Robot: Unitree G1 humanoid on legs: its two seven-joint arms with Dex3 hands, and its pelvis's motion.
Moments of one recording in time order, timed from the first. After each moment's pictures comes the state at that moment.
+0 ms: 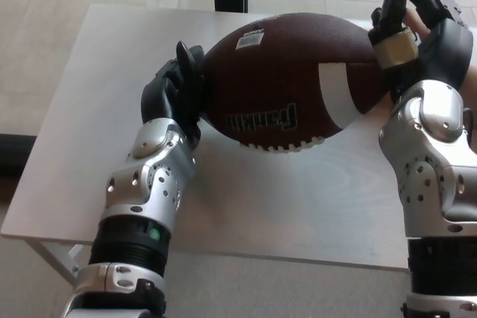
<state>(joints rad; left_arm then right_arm) -0.64 -0.09 0.18 0.61 -0.38 0.31 0.22 -0.57 0.11 -0.14 0.06 0.26 0.36 -0.49</state>
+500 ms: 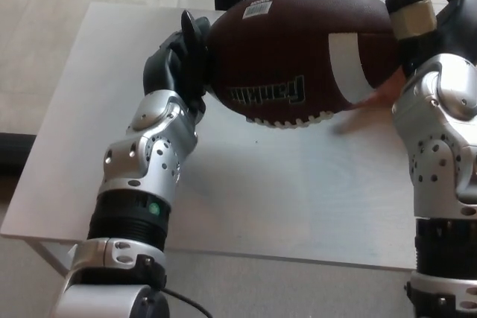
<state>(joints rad) -0.74 -0.08 0.19 0.61 -0.40 0.36 0.21 -0.64 0.10 -0.19 0.03 0.29 0.39 -0.50</state>
